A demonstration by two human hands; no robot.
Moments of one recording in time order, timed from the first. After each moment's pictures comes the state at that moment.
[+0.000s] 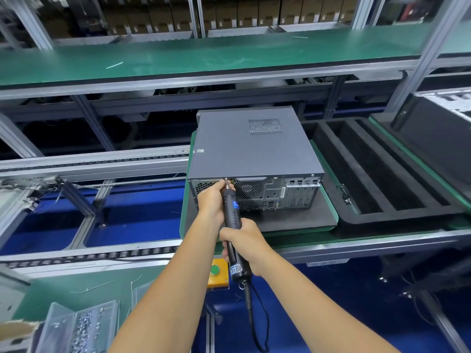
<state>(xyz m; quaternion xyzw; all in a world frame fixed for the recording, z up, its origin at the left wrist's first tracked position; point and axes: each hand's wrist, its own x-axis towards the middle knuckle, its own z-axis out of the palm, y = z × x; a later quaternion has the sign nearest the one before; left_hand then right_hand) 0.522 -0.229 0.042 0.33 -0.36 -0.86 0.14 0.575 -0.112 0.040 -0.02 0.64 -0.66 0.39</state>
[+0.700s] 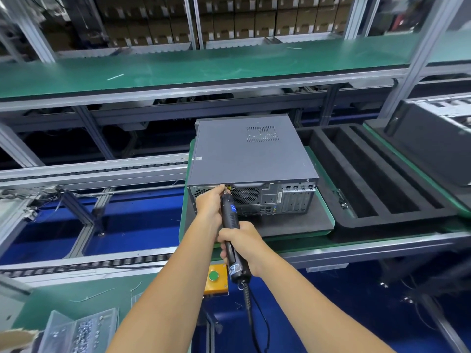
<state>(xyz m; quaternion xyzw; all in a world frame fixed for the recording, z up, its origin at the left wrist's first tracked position) 0.518 -0.229 0.048 0.39 -0.42 -0.81 0.14 0.575 -0.108 0.059 -0.01 0.61 -0.67 0.41</state>
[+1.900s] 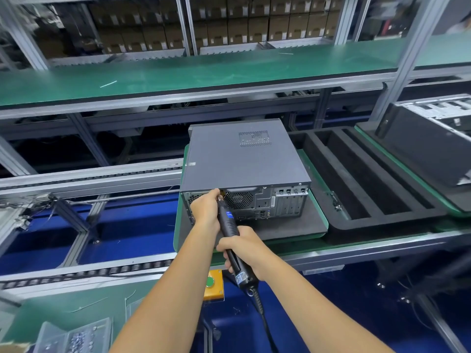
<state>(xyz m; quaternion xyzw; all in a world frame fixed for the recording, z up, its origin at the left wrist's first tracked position) 0.513 -0.220 0.044 0.41 -0.46 -0.77 0.20 0.565 -0.091 0.054 -0.06 0.67 -0.61 0.41</state>
